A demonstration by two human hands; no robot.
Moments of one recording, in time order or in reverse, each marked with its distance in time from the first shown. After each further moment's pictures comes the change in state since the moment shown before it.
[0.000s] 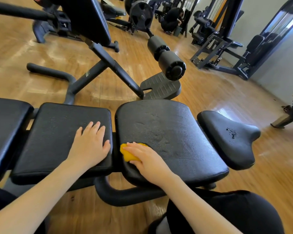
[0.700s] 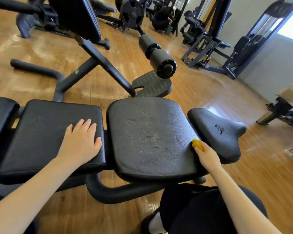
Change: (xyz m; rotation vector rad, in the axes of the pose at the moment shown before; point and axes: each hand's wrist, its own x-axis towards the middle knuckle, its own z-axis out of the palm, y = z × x) left_hand 0.001 0.000 0.002 0.028 -0.015 0.019; right_hand -0.100 0.147 -0.069 0.079 0.363 0.827
